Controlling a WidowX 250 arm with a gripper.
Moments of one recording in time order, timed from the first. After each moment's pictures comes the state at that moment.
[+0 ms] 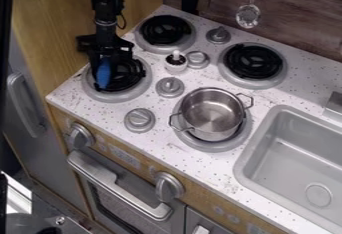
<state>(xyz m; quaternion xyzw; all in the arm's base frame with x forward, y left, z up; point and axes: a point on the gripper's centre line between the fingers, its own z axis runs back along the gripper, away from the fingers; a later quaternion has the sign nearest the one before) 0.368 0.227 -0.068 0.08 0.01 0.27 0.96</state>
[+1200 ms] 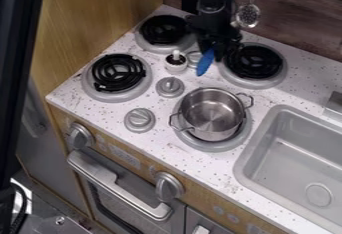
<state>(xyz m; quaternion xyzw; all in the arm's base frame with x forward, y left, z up) 0.447 0.034 -0.006 0.01 -0.14 -0.04 0.99</state>
